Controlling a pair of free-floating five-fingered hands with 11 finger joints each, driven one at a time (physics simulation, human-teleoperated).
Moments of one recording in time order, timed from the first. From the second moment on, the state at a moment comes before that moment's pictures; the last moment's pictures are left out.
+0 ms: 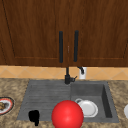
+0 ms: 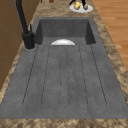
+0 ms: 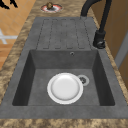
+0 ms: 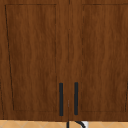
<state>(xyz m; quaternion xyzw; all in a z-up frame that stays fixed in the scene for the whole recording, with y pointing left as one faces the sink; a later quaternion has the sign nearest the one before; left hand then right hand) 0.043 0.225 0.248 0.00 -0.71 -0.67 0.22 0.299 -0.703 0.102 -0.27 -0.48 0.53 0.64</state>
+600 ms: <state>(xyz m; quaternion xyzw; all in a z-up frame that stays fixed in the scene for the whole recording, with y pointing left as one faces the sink) 0.043 0.225 0.248 0.00 -0.71 -0.67 0.22 0.289 -0.691 0.105 -0.33 -0.49 0.53 0.61</state>
